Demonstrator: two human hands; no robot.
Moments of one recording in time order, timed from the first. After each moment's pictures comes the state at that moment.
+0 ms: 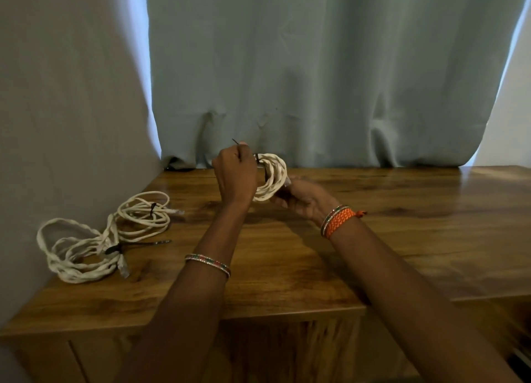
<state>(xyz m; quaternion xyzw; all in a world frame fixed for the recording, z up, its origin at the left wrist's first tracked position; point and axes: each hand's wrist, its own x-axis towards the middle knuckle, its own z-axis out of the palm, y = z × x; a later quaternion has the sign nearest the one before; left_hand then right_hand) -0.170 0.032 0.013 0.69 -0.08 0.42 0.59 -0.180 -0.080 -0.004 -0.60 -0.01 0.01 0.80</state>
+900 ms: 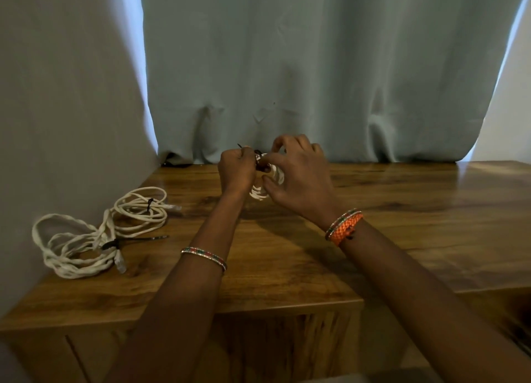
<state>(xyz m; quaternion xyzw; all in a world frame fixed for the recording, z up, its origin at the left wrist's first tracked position) -0.157 0.029 0.007 0.70 -0.06 0.27 0.66 -0.225 -0.081 0.012 -0.87 -0.19 -0.46 0.04</state>
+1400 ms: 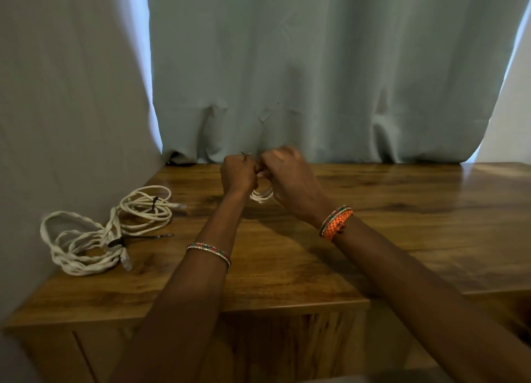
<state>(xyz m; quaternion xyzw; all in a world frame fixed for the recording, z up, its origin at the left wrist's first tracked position) -0.149 0.037 -0.001 0.72 -0.03 0.24 0.65 -0.210 -0.068 0.003 -0.85 -0.29 -0.44 0.09</state>
